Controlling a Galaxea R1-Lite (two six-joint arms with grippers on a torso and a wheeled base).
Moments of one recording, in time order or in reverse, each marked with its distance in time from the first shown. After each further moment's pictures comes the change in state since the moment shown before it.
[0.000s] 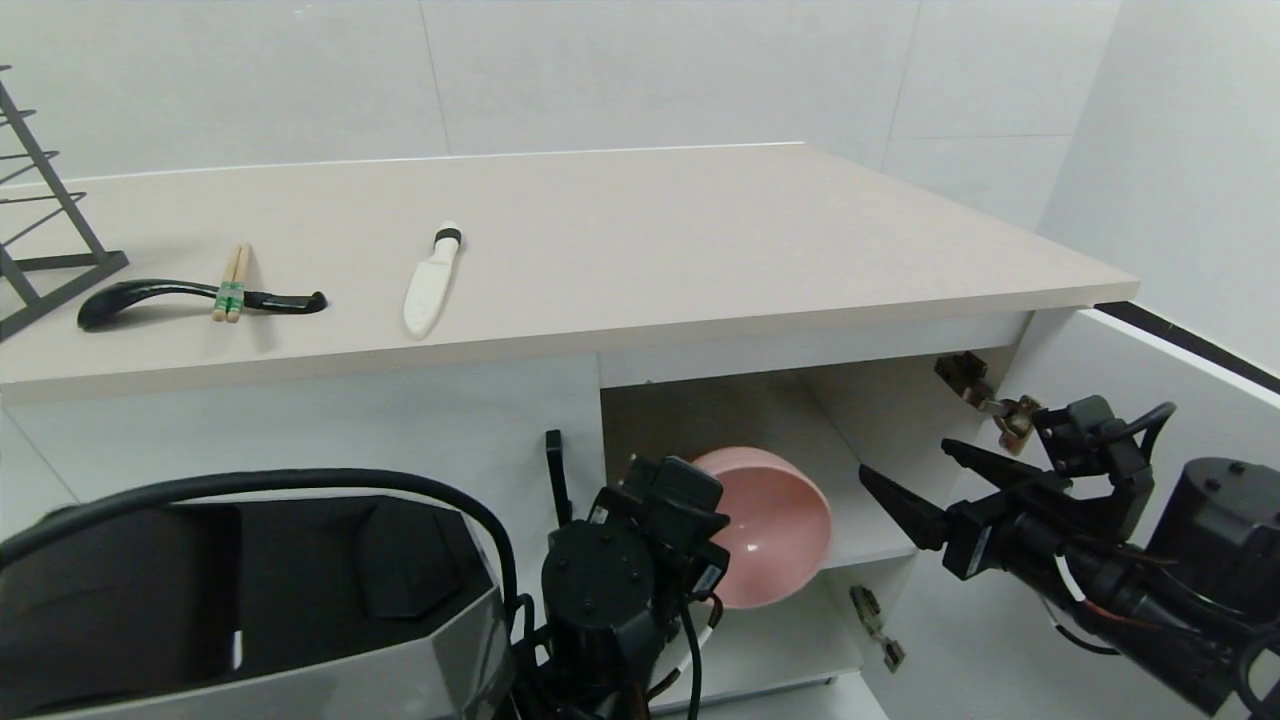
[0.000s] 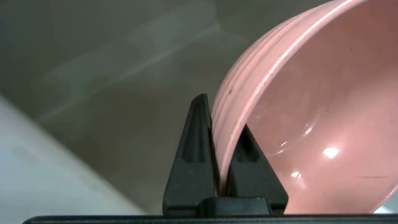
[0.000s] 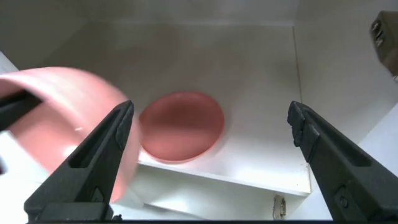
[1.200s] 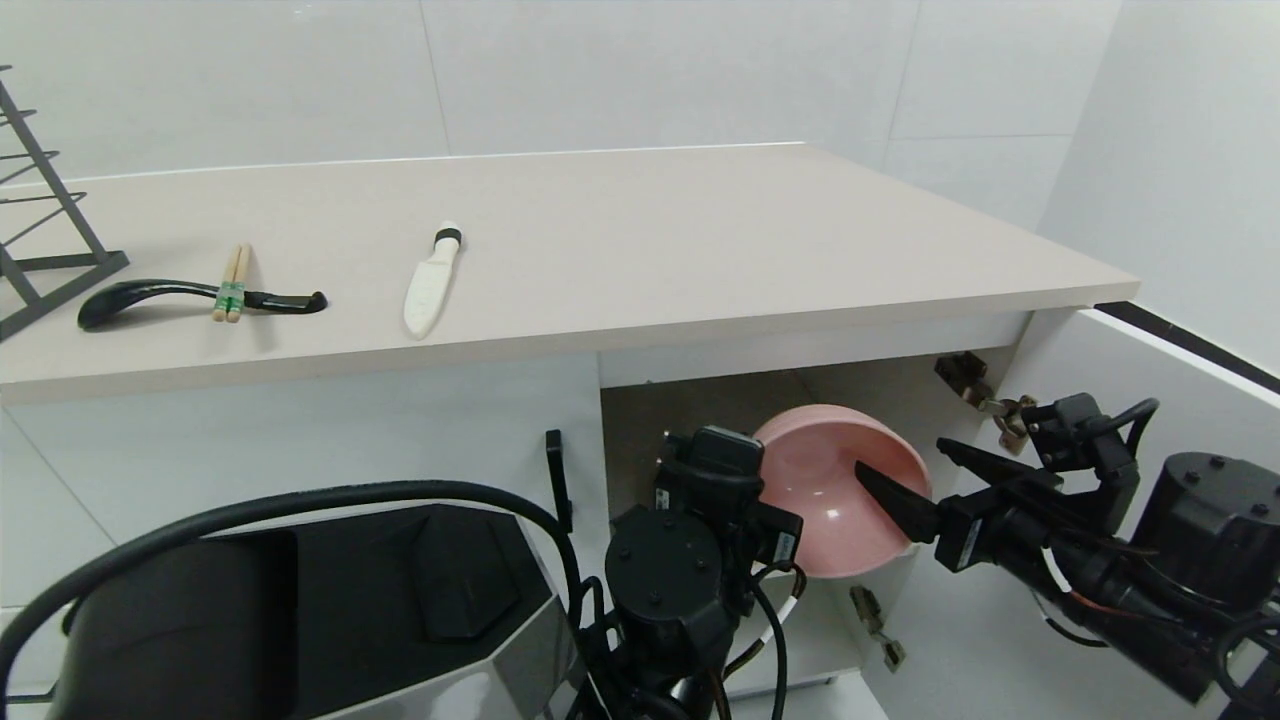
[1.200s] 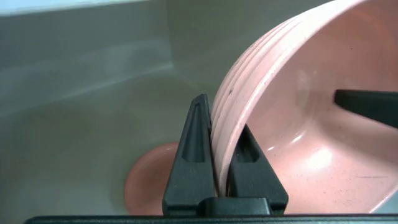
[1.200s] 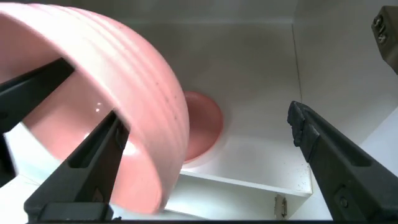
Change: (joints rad) left arm -0.055 0.058 -0.214 0.000 -0.042 -0.191; right arm -0.013 0.033 -0.021 0.000 -0.002 0.011
